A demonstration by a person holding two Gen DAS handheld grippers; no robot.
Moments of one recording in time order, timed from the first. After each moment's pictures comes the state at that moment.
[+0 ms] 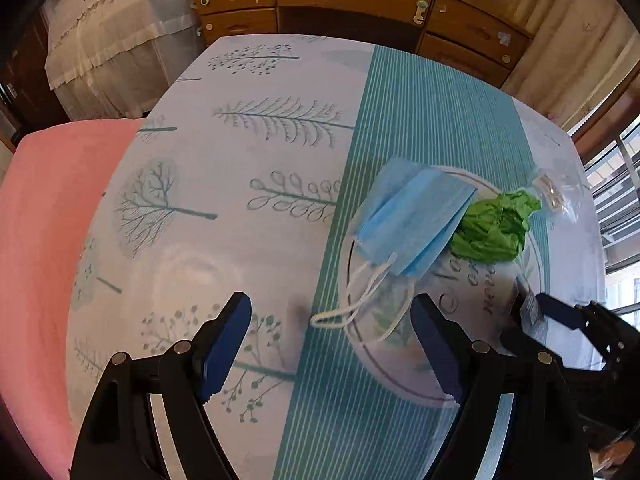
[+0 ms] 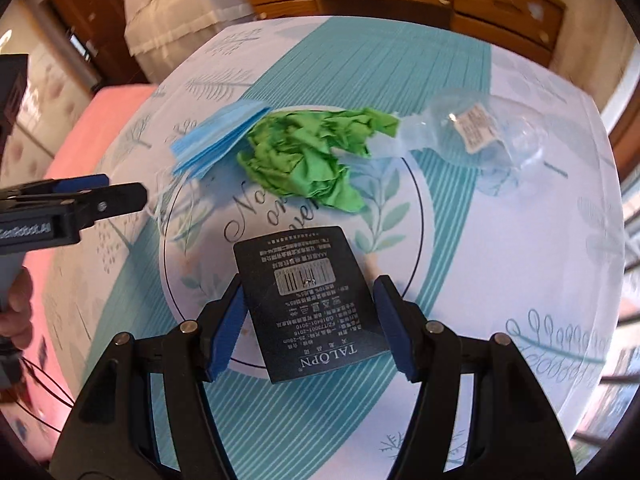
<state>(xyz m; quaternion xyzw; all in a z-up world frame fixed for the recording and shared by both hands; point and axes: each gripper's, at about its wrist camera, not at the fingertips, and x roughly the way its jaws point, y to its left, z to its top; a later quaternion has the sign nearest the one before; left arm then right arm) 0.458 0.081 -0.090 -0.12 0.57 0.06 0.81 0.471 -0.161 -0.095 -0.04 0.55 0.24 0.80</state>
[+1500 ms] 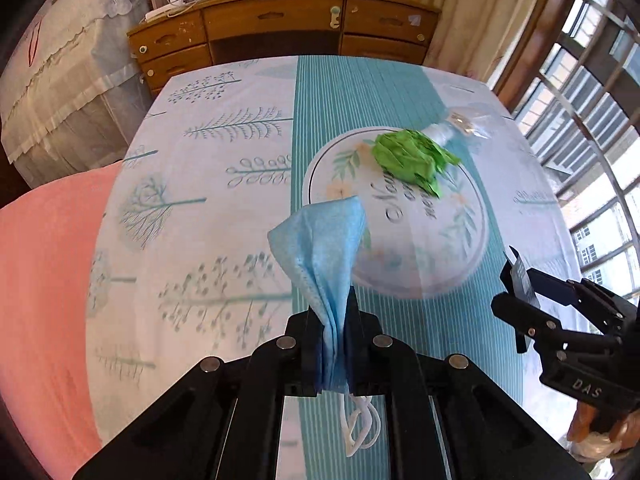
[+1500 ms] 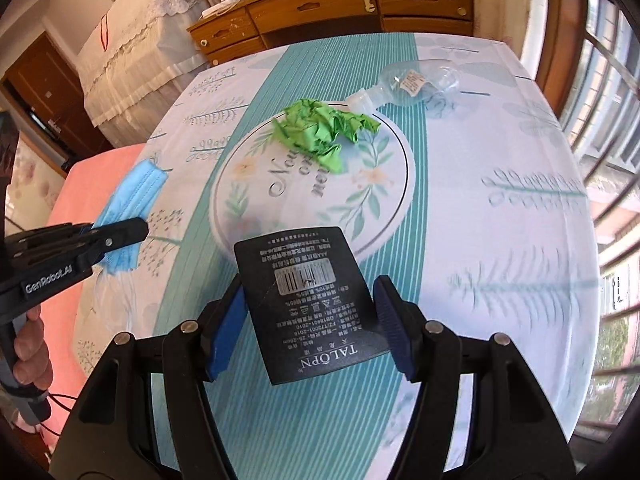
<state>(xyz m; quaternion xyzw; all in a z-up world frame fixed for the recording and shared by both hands) 0.345 0.067 -0.045 -0.04 0.54 -0.06 0.84 0.333 -0.156 -0.048 0.05 0.51 0.13 0.85</state>
